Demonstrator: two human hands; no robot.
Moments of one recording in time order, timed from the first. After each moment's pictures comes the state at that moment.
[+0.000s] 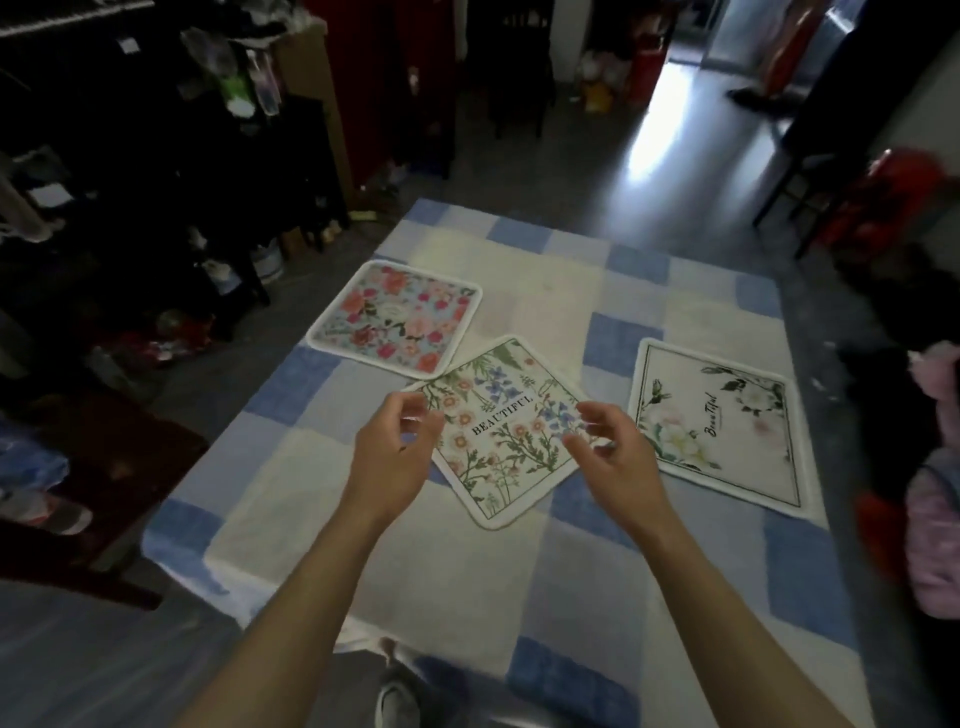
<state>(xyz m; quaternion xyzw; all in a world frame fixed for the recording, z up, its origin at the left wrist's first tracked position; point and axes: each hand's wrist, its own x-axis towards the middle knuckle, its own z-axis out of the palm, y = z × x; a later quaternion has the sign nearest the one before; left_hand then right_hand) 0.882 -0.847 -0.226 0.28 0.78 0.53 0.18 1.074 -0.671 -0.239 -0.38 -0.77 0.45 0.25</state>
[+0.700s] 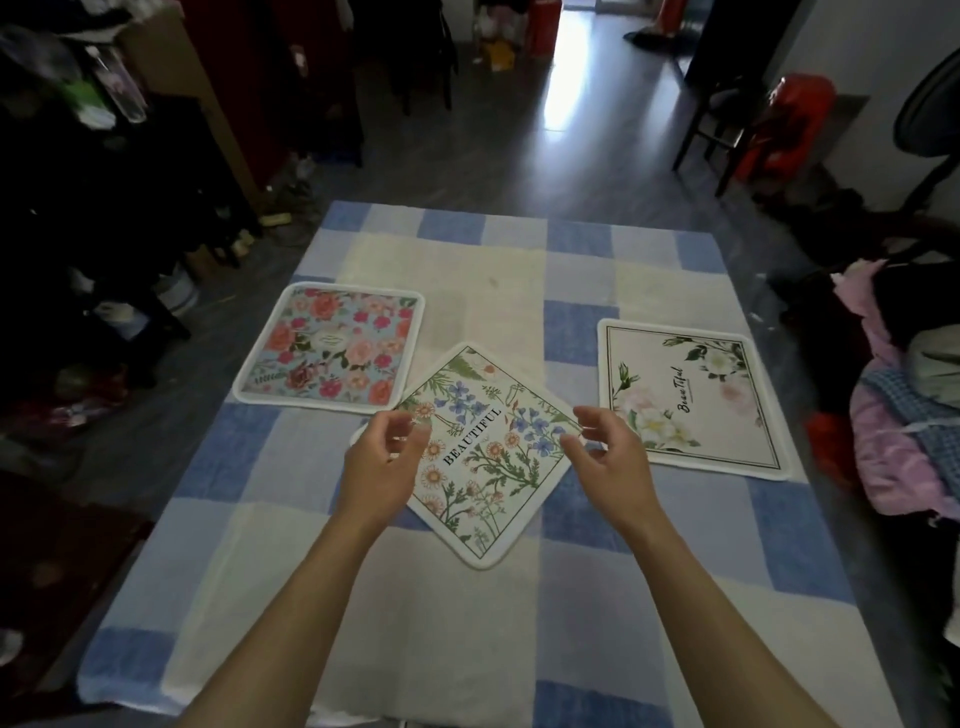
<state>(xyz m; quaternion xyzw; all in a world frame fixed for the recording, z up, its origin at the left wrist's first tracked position) 0.830 -0.773 -0.251 0.29 0.79 0.47 0.25 1.053 -0.635 -0.263 -0.49 -0.69 0.45 0.27</state>
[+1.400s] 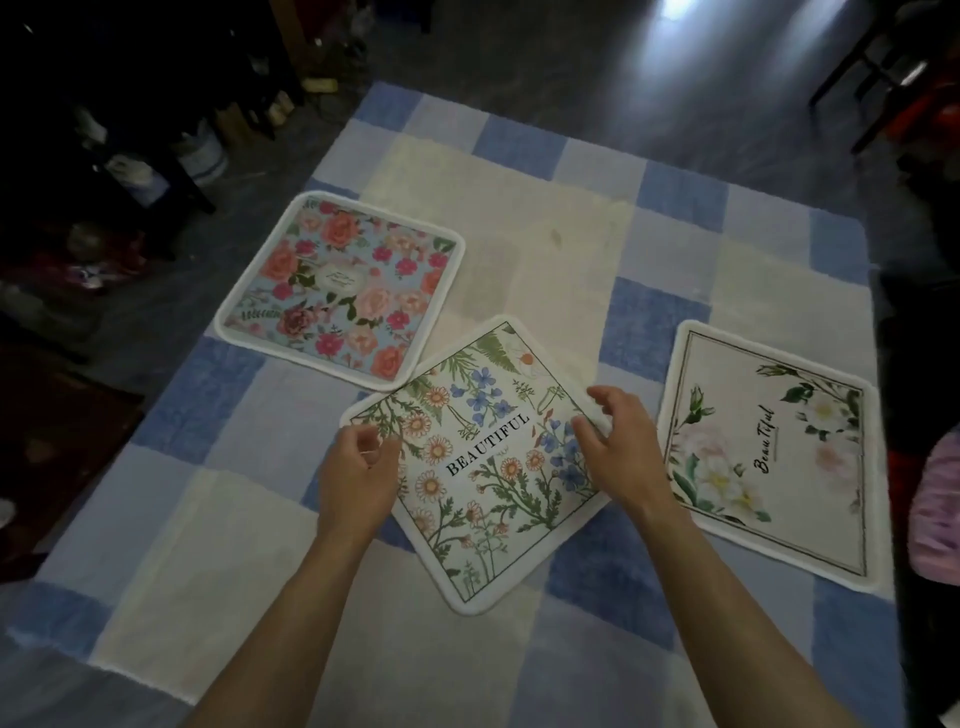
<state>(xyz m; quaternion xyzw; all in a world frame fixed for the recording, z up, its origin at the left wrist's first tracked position) 0.796 -0.732 -0.343 0.05 0.88 0.41 0.24 0.981 -0.517 -0.341 -0.46 -0.82 0.33 0.10</state>
